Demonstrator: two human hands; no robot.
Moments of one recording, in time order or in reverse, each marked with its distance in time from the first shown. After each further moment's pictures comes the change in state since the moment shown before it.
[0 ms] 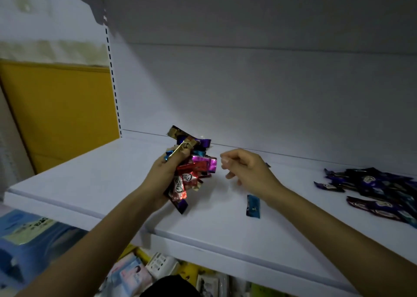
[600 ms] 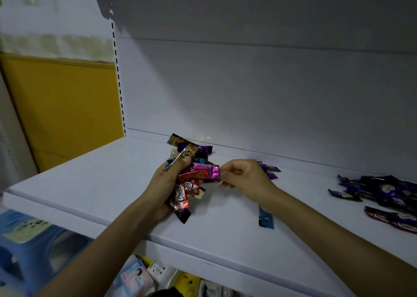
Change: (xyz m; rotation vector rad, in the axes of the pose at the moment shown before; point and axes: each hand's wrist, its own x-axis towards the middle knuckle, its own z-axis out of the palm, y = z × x) left_hand 0.004 -0.010 -0.020 -0.015 0.051 -0.026; right_hand 0.024 0.013 0.024 0.049 -0.110 -0.004
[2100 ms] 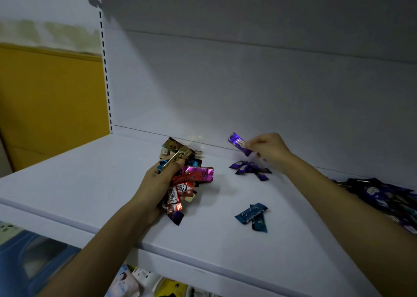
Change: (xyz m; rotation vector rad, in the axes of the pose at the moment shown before) left_hand 0.012 -0.010 -0.005 -0.014 0.017 -0.009; right_hand 0.072 0.023 -0.086 -0.267 0.366 0.218
